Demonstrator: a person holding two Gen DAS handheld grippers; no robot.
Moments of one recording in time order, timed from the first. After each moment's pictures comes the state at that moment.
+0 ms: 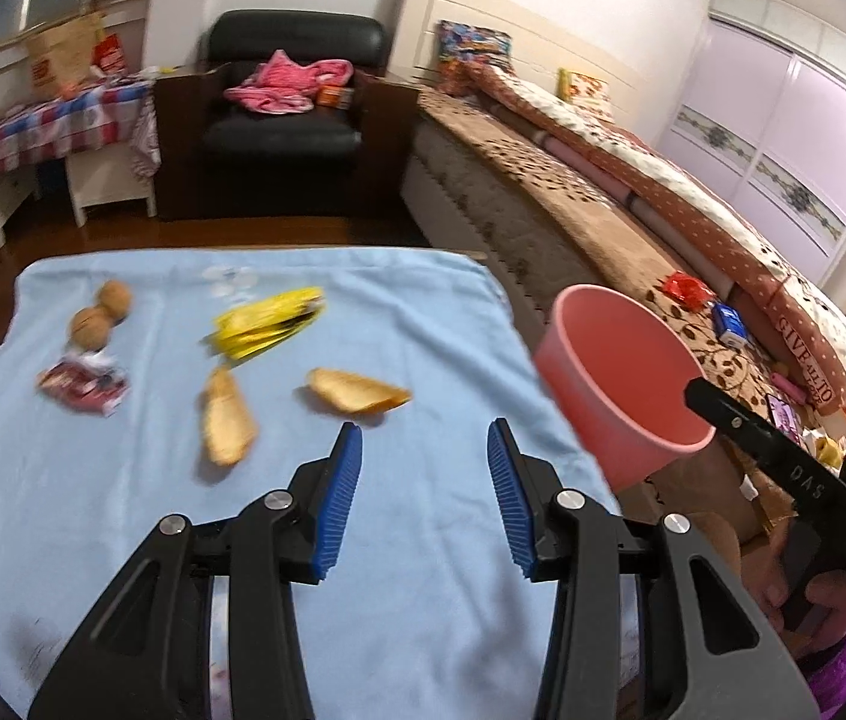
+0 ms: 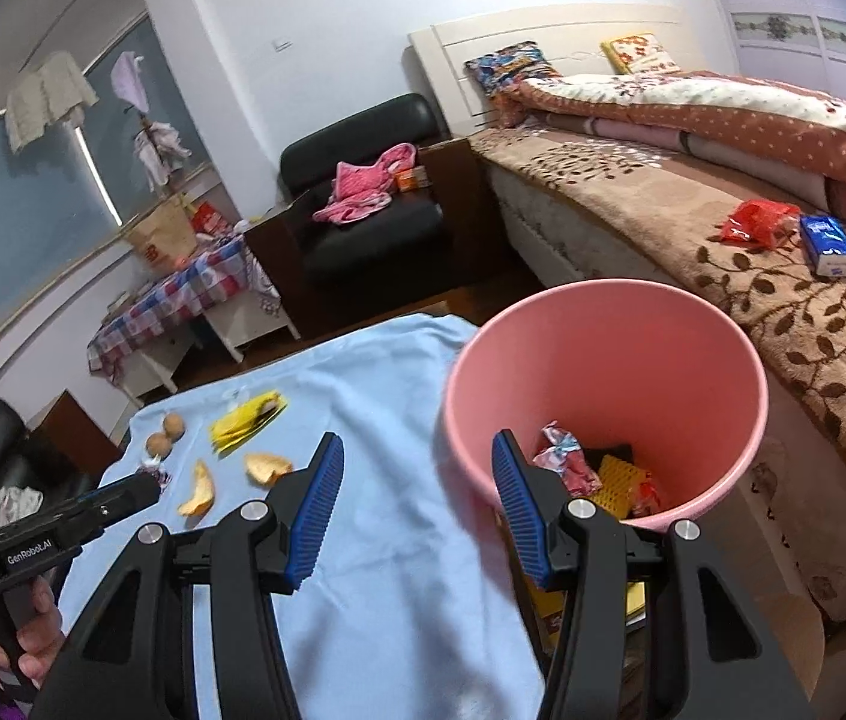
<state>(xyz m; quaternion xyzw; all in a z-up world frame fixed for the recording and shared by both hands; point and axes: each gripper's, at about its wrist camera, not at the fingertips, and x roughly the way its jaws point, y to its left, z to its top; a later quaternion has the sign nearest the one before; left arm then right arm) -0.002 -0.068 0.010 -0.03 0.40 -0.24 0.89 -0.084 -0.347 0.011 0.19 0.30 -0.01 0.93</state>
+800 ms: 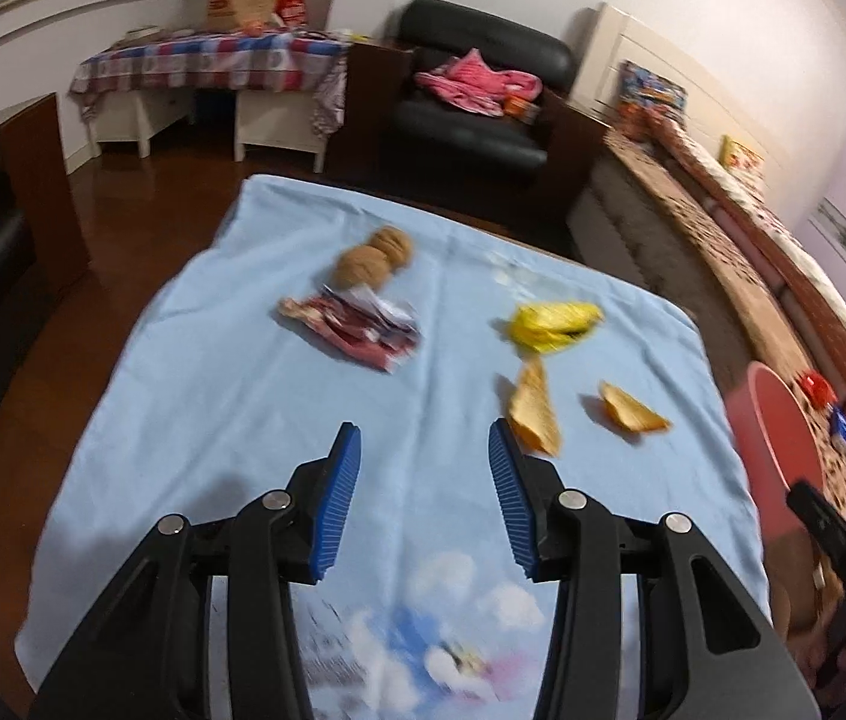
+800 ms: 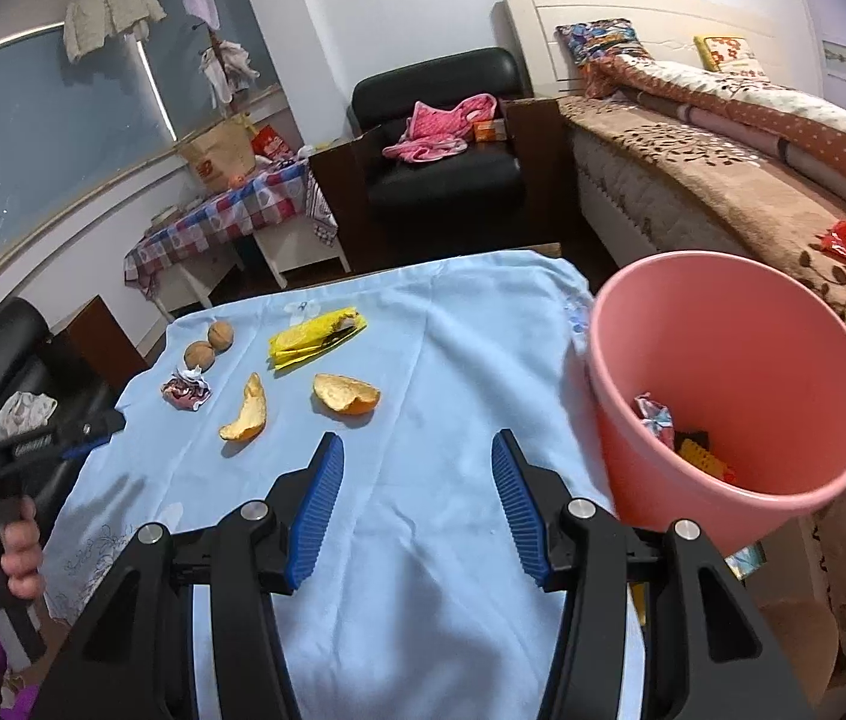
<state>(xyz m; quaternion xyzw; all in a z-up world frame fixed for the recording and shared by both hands) 0.028 0.076 -0.018 -0.11 0.42 -0.06 0.90 -0.048 -0.272 -0.015 0.13 0.35 0.06 0.92</state>
